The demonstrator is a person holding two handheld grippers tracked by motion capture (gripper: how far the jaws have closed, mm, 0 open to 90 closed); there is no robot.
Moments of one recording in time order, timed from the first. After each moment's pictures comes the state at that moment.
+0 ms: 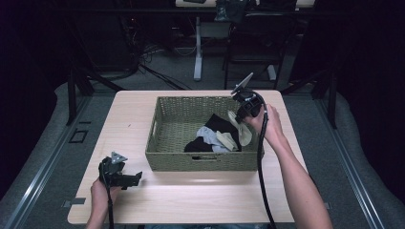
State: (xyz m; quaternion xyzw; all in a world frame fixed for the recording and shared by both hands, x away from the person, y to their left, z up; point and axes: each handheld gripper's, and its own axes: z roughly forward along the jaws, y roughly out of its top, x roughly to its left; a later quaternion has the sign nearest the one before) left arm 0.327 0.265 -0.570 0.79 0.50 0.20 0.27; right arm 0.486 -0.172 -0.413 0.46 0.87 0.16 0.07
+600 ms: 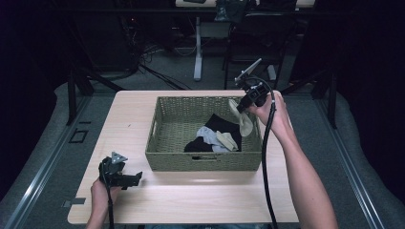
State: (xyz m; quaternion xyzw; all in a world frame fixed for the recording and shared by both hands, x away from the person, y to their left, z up) left arm 0.327 0.265 -0.569 0.80 0.50 0.20 0.27; right arm 0.482 -0.179 -0.364 0.45 0.87 0.19 0.08
